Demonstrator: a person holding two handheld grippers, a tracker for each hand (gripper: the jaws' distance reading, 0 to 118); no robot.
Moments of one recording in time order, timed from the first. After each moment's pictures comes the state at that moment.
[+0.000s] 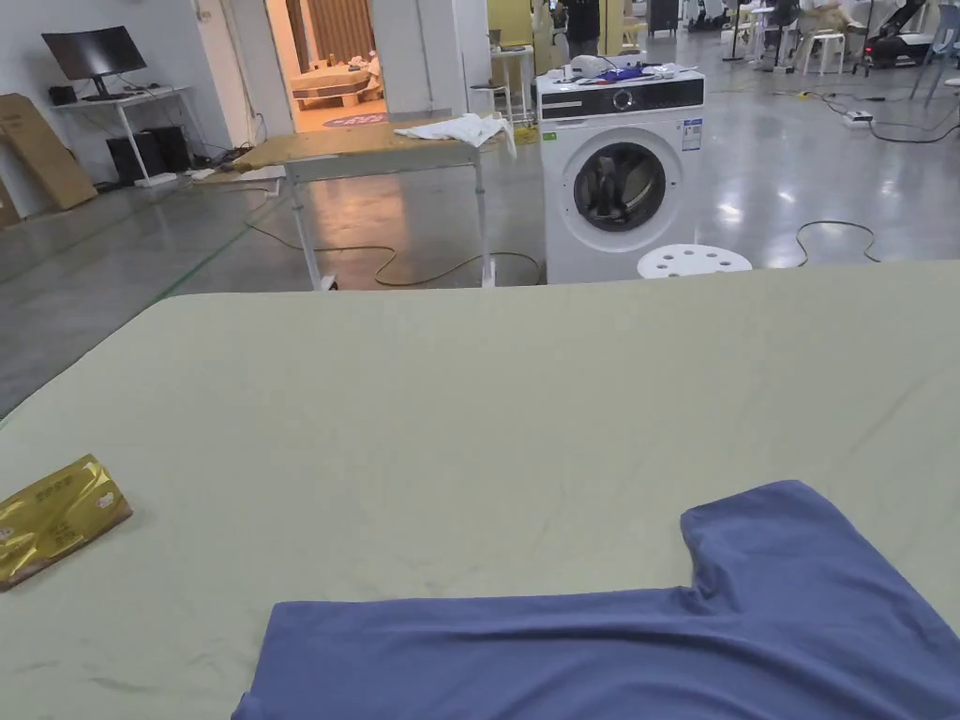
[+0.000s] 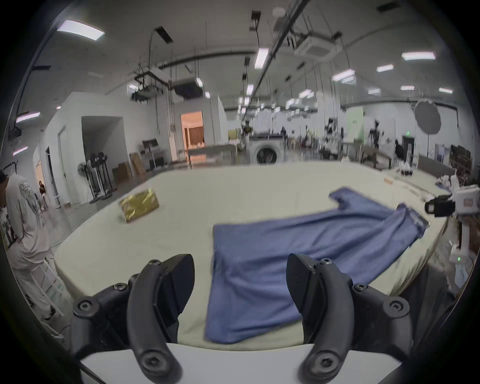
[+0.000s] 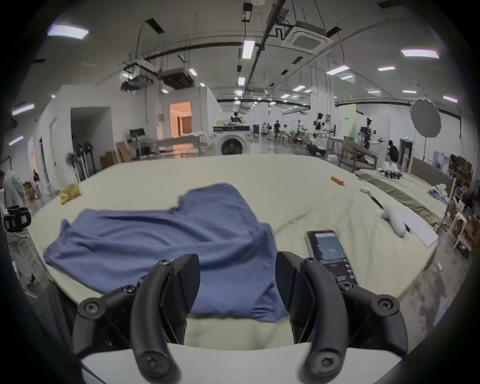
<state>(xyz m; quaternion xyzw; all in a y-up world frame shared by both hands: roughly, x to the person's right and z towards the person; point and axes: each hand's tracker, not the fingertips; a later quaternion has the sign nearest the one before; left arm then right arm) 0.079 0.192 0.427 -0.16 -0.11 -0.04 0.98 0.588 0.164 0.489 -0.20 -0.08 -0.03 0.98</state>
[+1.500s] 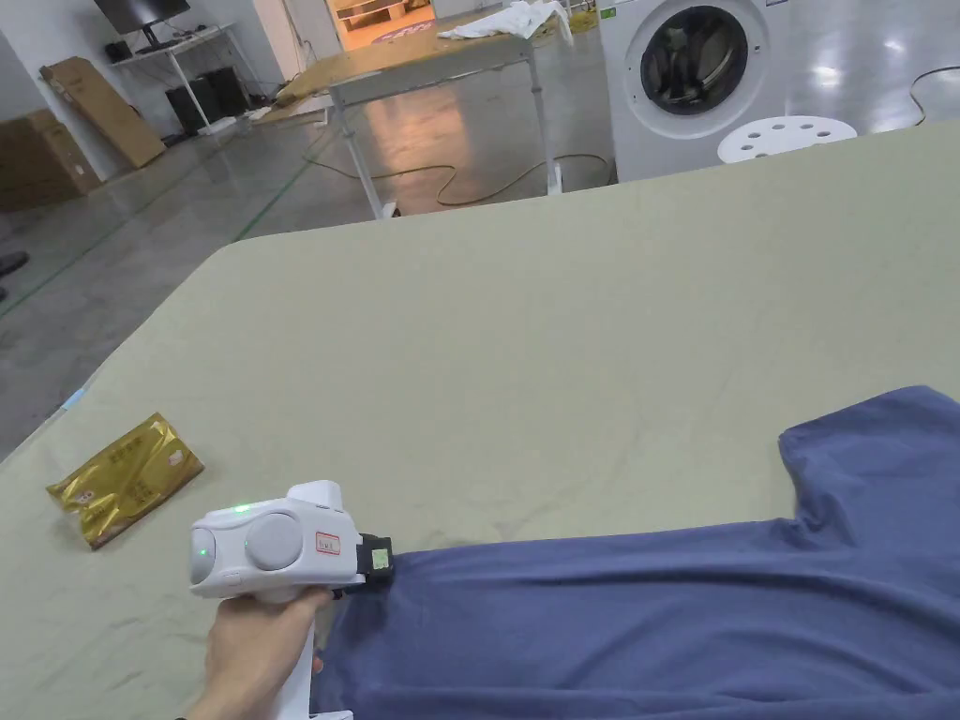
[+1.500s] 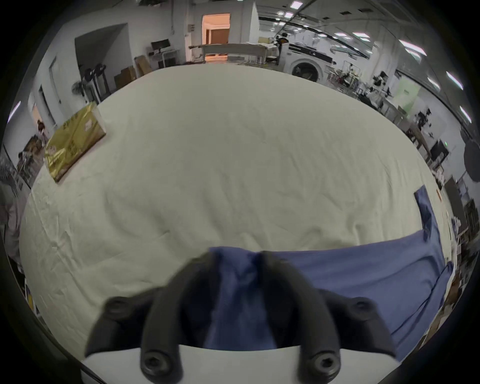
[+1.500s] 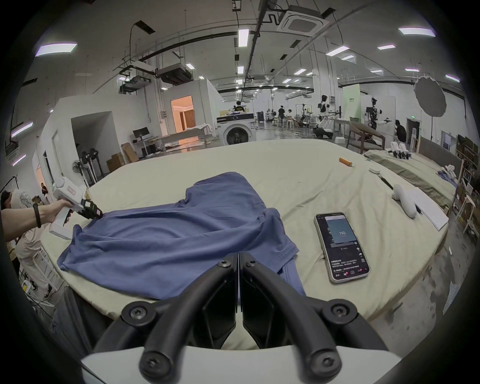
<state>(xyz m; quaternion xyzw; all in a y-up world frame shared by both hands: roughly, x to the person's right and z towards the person) 0.094 0.118 0.074 -0.48 -0.04 0.01 0.88 0.612 0.157 0.484 -0.25 -0.07 -0.07 0.96</state>
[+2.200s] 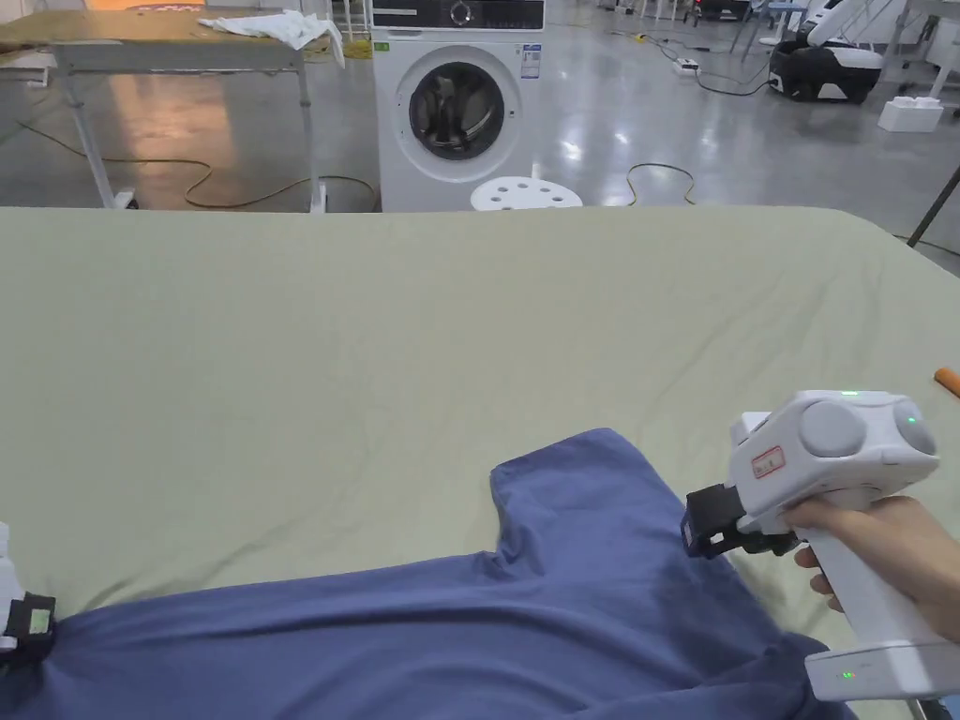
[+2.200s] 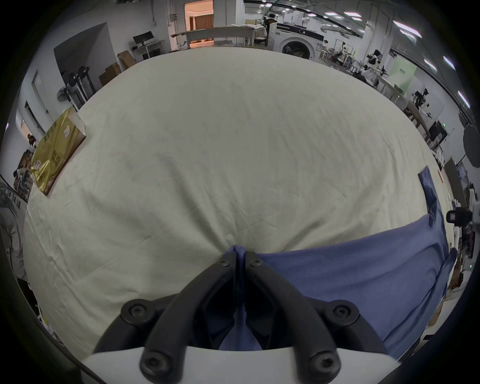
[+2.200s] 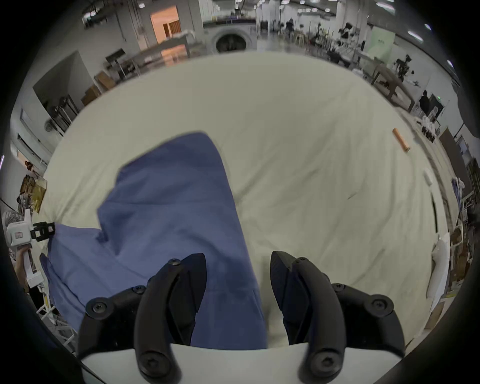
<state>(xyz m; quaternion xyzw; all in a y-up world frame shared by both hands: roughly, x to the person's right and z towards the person) 0.116 0.124 0.070 -0.53 -0.06 -0.02 0.85 0.704 0.151 0.144 -0.57 -0.06 -0.07 0.82</state>
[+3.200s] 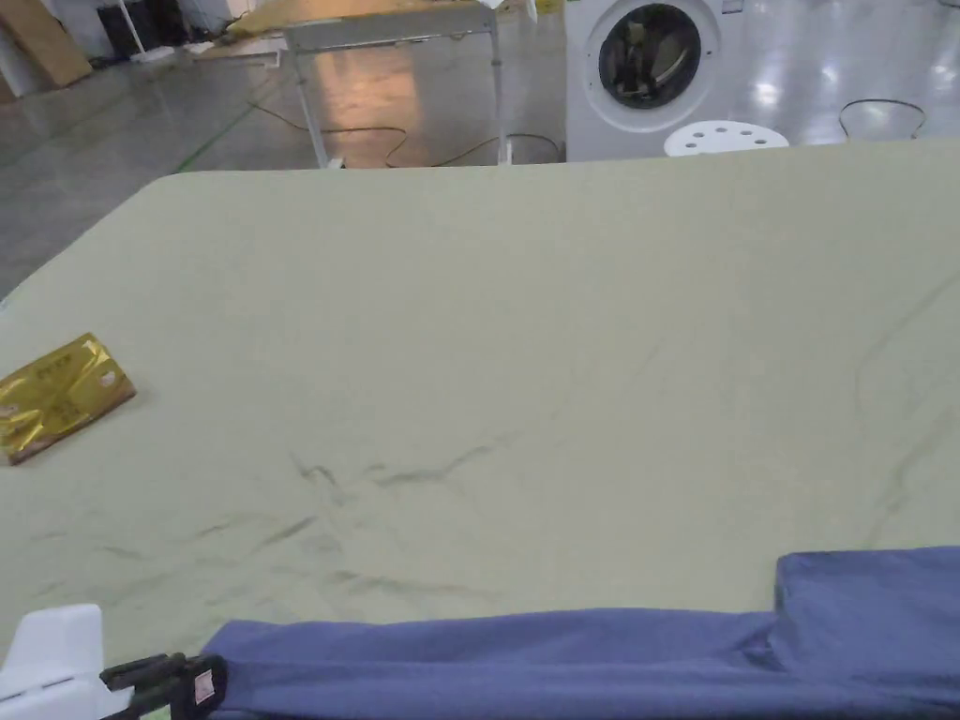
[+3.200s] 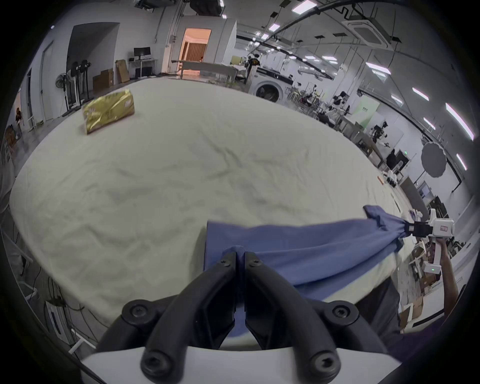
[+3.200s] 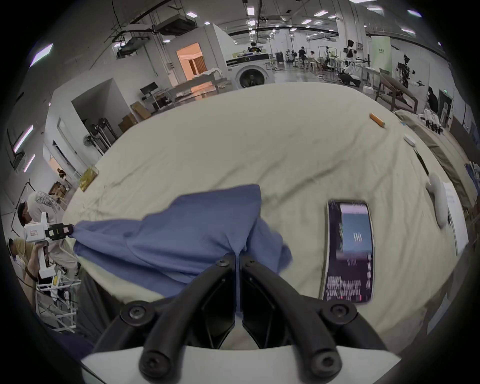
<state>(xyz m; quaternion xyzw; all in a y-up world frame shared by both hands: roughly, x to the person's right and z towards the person) 0.018 0.166 0.315 -0.43 -0.15 0.08 0.89 0.690 0.173 0.417 -0.43 0.01 -0.11 0.90</state>
